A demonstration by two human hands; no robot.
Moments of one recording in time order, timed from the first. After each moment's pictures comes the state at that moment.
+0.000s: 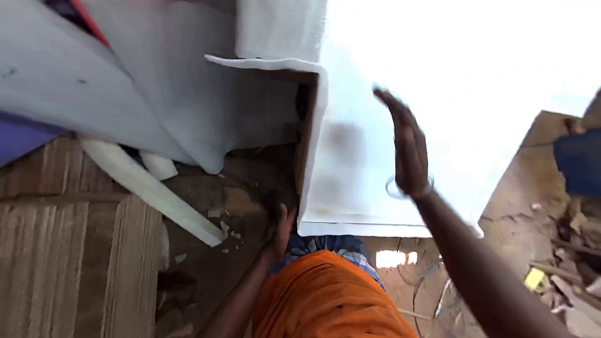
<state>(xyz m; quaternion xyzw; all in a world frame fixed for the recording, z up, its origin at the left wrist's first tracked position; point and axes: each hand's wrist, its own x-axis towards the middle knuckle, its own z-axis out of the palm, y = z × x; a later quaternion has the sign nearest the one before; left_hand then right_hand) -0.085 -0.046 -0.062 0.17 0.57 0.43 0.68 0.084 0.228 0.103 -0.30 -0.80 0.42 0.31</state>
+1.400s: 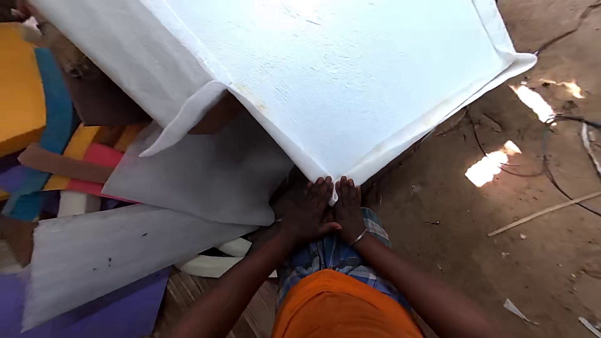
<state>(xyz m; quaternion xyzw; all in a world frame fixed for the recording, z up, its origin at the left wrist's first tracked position) -0.167 0.006 -0.070 0.94 0.29 0.00 0.16 -0.018 -0.080 -0.124 -0.71 -0.66 0.08 0.25</state>
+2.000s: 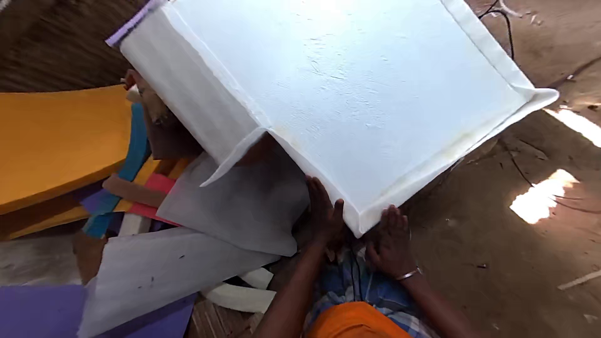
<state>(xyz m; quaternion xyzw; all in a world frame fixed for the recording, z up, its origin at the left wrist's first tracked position) -0.137 0.061 -0.087 0.79 0.52 0.28 0.19 0.024 -0.091 -0.128 -0.72 -0.64 0.04 0.25</state>
